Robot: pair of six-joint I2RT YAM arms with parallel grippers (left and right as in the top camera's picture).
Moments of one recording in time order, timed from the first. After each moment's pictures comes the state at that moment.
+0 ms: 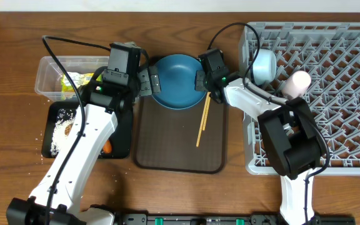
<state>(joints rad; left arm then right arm) -0.27 1.46 1.25 -0.71 -0.11 -0.38 0.48 2.15 1.41 -0.23 0.06 0.52</state>
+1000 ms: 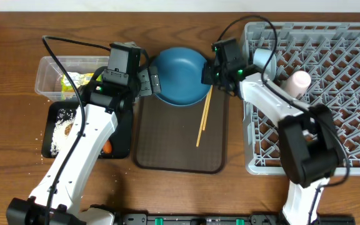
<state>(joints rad) -0.27 1.46 1.25 -0.71 -0.11 -0.38 0.40 2.00 1.41 -0.29 -0.14 0.48</state>
